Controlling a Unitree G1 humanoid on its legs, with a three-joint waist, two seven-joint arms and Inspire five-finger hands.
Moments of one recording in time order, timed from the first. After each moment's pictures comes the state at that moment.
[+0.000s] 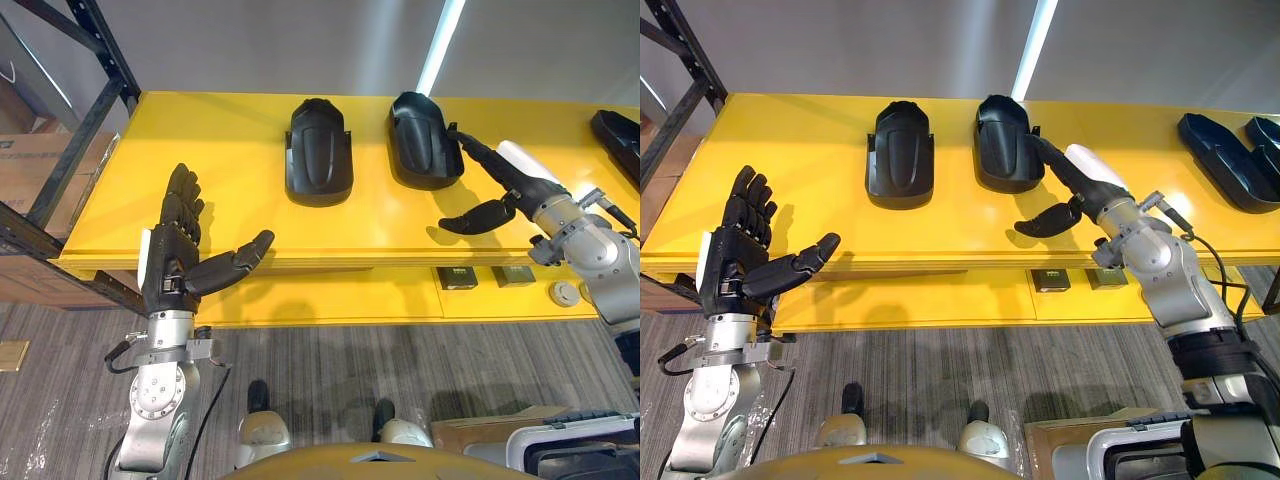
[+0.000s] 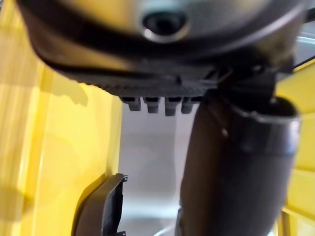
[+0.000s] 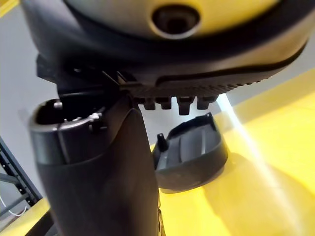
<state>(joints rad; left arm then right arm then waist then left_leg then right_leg) 0.32 0.29 0.00 -0.31 -0.24 -0.37 0.17 -0.39 -0.92 0.11 0.20 -0.14 -0.12 0.22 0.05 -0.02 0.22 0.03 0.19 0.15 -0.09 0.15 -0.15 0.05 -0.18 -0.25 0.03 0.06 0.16</state>
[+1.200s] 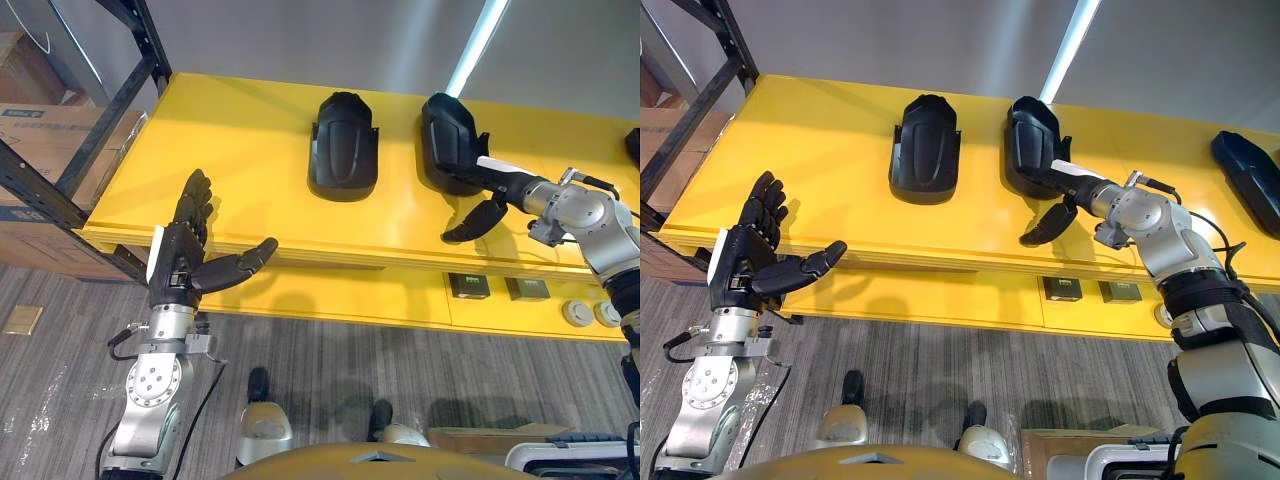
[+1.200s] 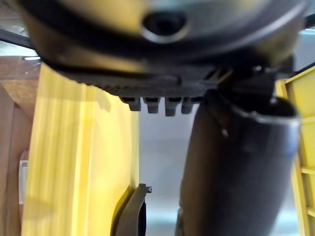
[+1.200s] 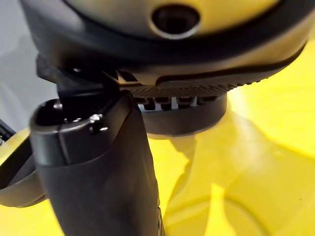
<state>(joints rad) 0.27 0.35 0.01 -0.21 -0.24 -0.34 0.10 -0.71 -0.95 0.40 0.60 -0.09 -0.10 0.51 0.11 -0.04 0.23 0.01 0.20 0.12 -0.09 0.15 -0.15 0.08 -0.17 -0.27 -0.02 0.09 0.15</state>
